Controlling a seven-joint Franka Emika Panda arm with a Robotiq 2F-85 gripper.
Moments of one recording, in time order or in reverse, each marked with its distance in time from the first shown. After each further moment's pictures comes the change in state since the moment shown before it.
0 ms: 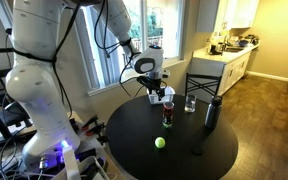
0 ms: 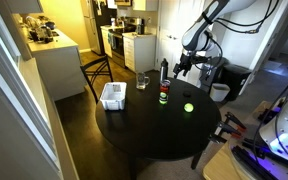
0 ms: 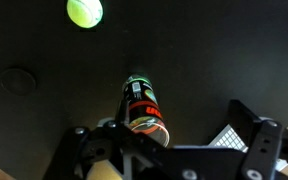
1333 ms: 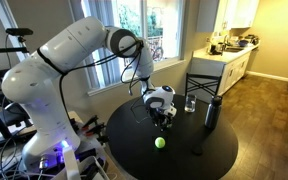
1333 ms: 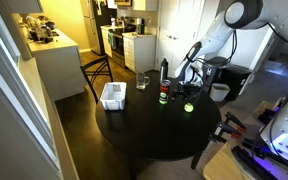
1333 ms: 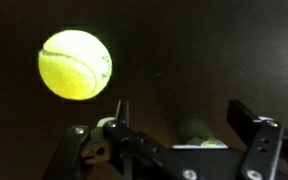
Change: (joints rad) arm -0.090 0.648 0.008 0.418 0.069 0.065 0.131
